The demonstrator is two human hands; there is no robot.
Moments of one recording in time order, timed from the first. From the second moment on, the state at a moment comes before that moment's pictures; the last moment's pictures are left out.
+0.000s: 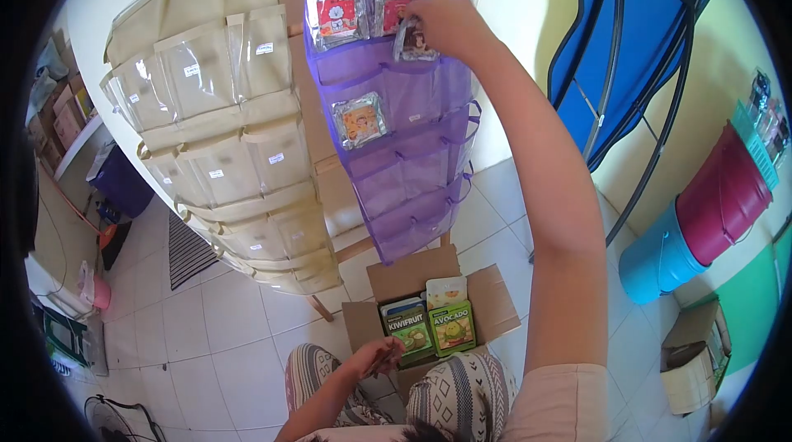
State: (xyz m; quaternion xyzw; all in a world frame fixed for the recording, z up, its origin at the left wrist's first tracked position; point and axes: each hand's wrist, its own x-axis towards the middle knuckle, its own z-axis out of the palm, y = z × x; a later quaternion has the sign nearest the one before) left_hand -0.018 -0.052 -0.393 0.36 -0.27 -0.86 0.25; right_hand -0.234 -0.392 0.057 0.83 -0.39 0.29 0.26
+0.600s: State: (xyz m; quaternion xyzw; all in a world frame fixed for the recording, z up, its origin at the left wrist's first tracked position) left_hand -0.003 -0.060 -0.420 0.35 -0.12 -0.79 0.50; right_hand -0.220 -0.405 0.042 0.92 -0.37 0.13 0.09
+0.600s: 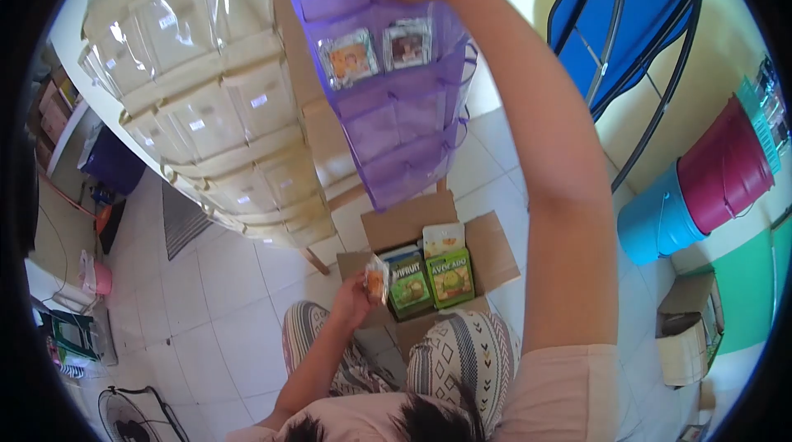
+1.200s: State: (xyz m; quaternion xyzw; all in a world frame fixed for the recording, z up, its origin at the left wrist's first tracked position) left_hand -0.029 -0.087 -0.329 0.45 -0.28 -0.60 0.60; right_hand -0.202 -0.183 -0.299 0.73 -0.45 0.23 -0.46
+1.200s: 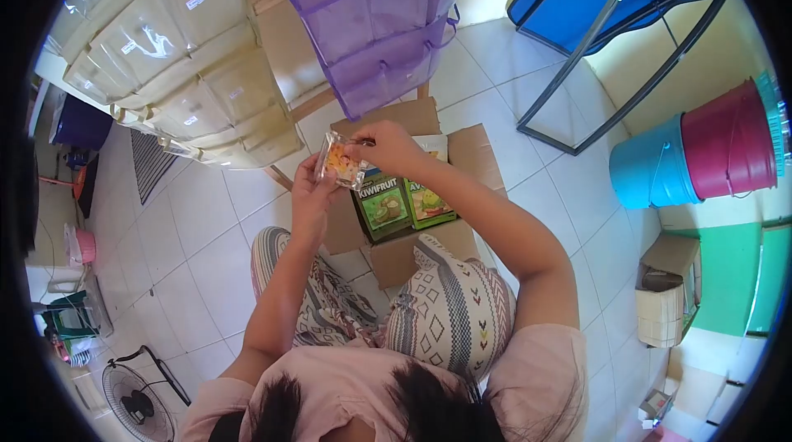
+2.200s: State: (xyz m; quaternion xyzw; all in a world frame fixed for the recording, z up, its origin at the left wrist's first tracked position) left_hand -0.010 -0.314 -0.023 0.60 -0.77 0.14 0.18; right_hand -0.172 -0.391 0.040 0.89 -0.25 0.35 0.18
